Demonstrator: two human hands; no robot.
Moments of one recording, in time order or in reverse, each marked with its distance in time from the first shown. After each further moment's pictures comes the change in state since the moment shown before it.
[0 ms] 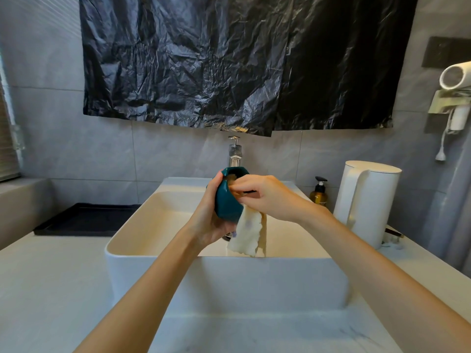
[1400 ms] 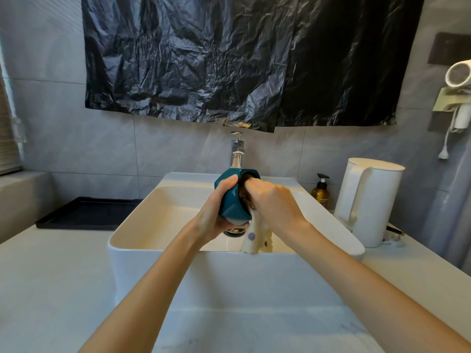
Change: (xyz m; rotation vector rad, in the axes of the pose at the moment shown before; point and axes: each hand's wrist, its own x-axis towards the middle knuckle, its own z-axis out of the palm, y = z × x) left_hand -0.002 -0.004 0.002 0.205 0.100 0.005; right_hand -0.017 0.010 0.034 -0.618 0.266 0.022
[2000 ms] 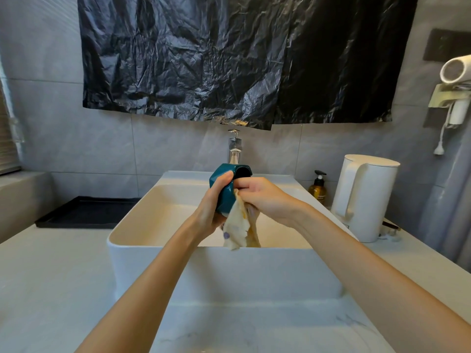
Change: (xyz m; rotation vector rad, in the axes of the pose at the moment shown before) left_hand 0.002 -0.001 0.001 0.070 0.064 0.118; right_hand 0.015 -0.016 -0.027 1.183 -0.450 0.504
